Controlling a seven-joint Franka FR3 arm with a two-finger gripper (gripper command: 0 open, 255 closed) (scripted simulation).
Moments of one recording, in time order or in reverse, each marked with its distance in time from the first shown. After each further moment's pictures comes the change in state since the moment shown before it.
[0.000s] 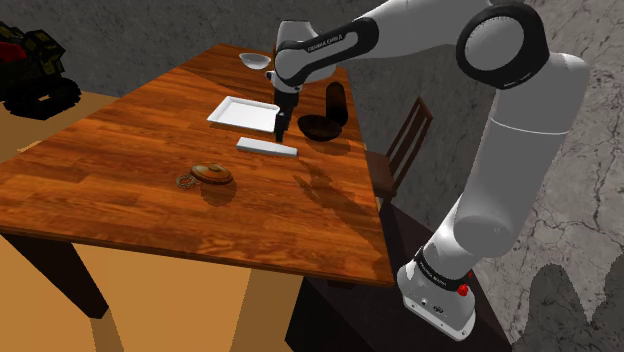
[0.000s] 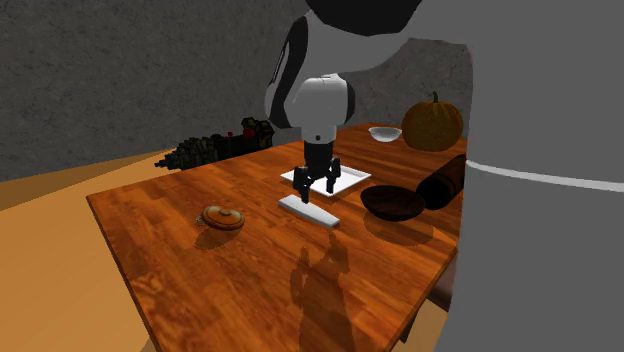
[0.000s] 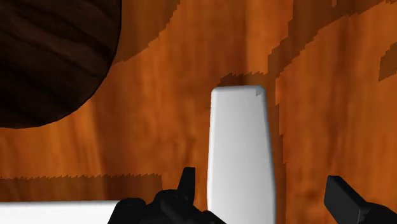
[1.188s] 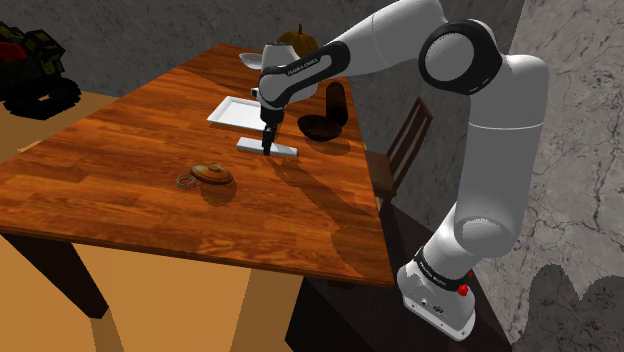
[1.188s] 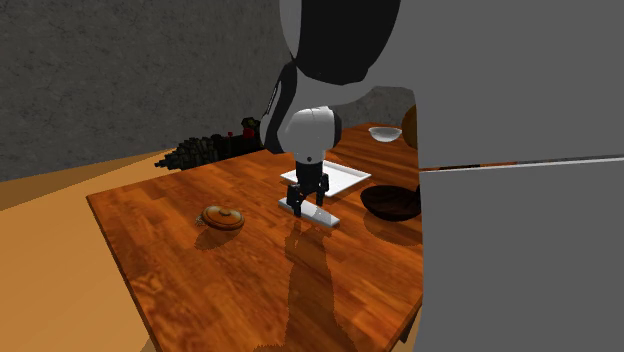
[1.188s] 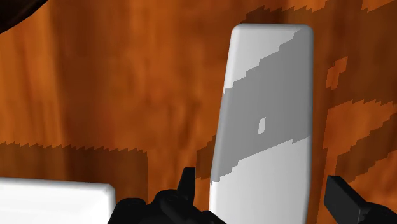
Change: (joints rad) arm 0.012 0.180 0.019 0.089 -0.007 0.102 -0.055
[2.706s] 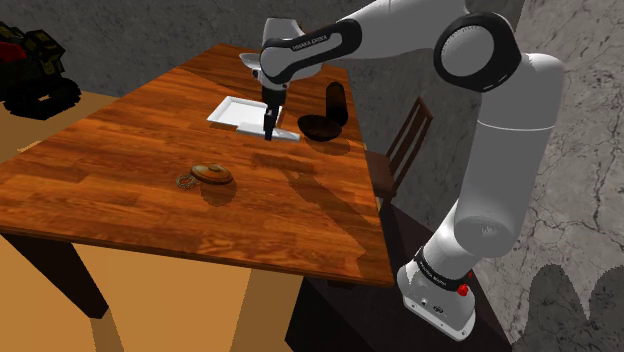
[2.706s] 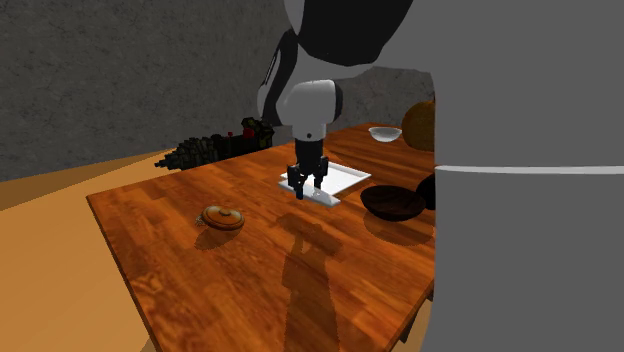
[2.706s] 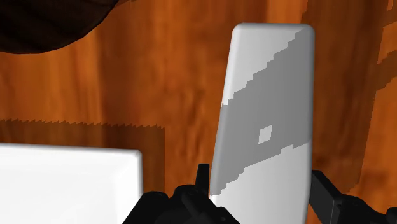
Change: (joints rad) arm 0.000 -0.074 0.001 0.057 0.002 -0.132 0.000
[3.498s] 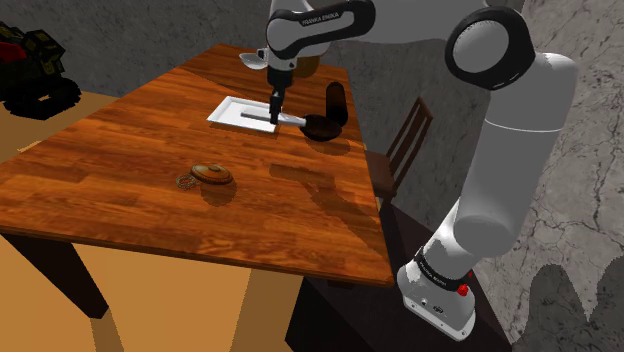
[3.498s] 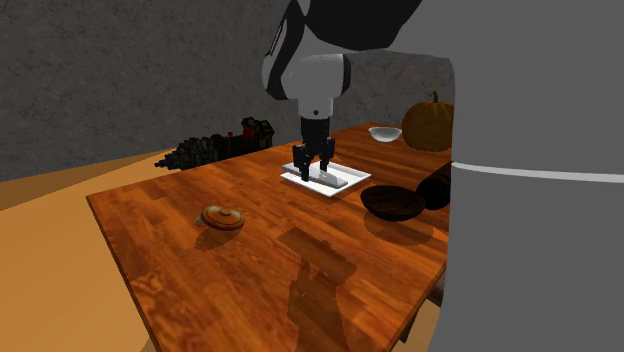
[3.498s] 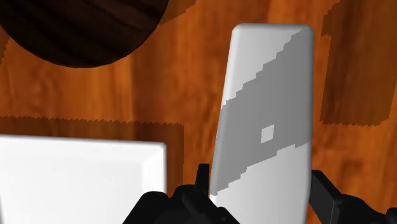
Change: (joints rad) arm -0.018 -0.056 -0.009 0.065 0.004 -0.122 -0.028
